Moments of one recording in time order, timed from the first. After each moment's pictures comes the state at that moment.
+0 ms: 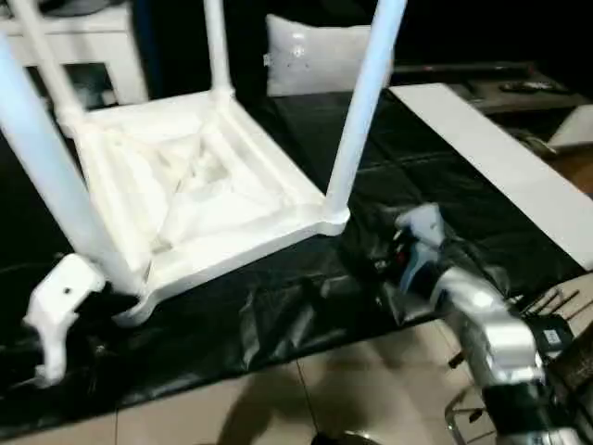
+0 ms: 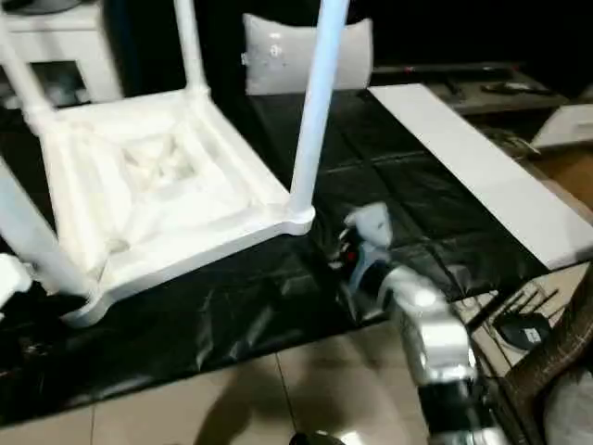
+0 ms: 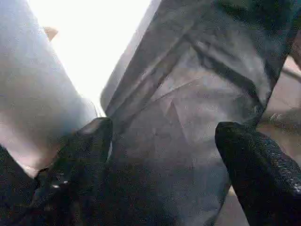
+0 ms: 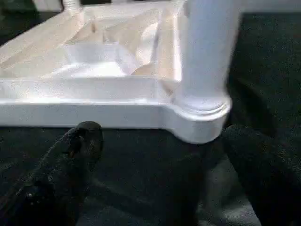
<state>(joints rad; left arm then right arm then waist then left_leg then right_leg) 0.22 0.80 0.39 -0.54 -0.31 0.93 -1.00 -0.27 -0.23 0.06 0.15 0.26 0.33 0.58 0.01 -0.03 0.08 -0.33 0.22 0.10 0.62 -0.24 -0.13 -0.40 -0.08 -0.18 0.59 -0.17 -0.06</state>
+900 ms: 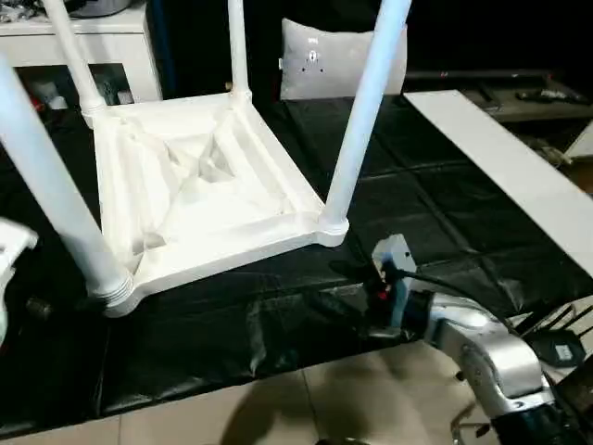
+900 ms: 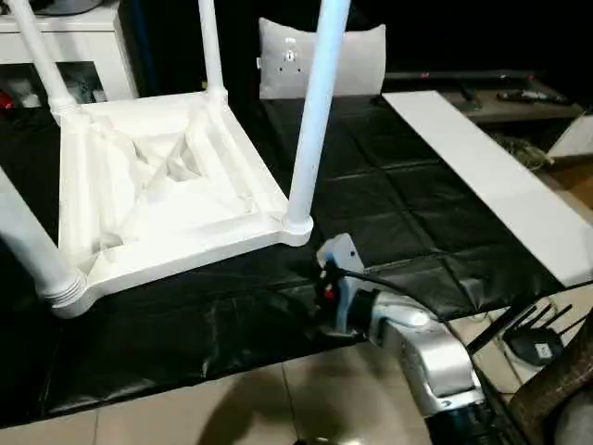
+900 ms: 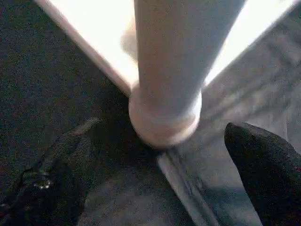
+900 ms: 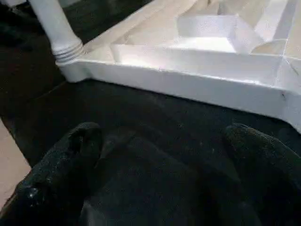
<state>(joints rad) 0.06 0.88 0.49 -0.43 -0.31 1.16 -0.82 -0.20 -0.31 0.17 0.00 0.36 0.45 0.83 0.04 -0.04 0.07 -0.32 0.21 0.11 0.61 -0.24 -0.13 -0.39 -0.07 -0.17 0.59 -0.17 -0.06</state>
